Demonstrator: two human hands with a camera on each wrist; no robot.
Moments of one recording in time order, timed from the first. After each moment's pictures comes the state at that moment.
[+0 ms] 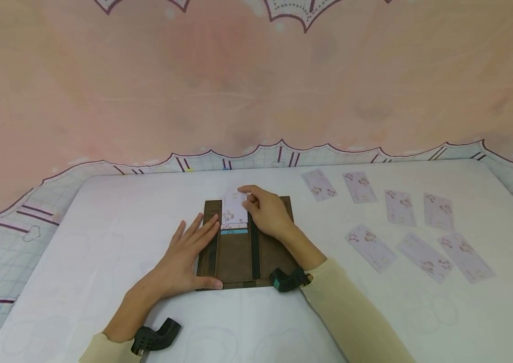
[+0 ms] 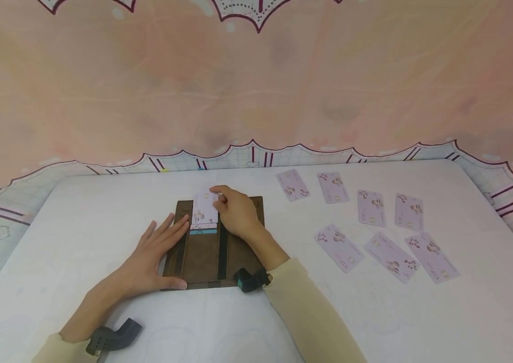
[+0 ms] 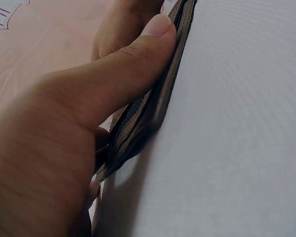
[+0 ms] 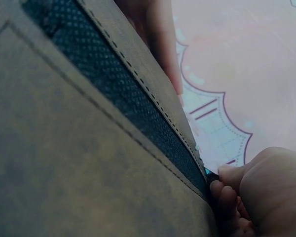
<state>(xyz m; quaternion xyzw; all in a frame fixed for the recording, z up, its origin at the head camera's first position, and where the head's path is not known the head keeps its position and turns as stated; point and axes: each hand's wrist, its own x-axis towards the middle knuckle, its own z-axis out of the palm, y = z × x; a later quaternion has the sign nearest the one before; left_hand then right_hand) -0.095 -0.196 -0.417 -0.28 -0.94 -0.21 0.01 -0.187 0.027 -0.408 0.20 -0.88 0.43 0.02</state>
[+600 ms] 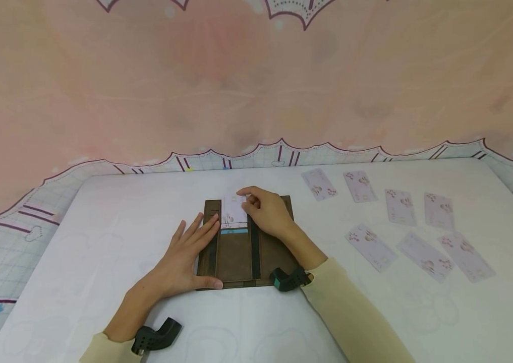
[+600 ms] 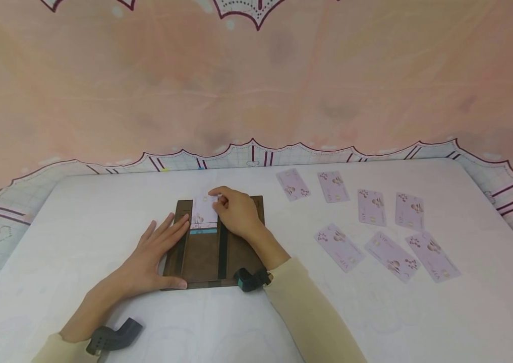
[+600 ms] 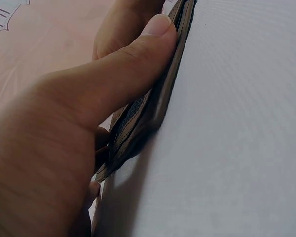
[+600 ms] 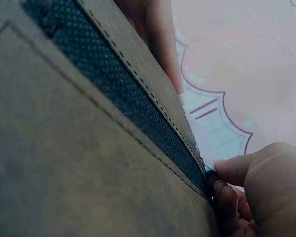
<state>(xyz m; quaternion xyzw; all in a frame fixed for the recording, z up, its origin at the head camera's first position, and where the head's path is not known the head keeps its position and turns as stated) -0.095 -0.196 -0.420 -0.29 -0.93 -0.21 0.02 -0.187 0.028 -0.410 0.20 -0.88 0.43 0.02</state>
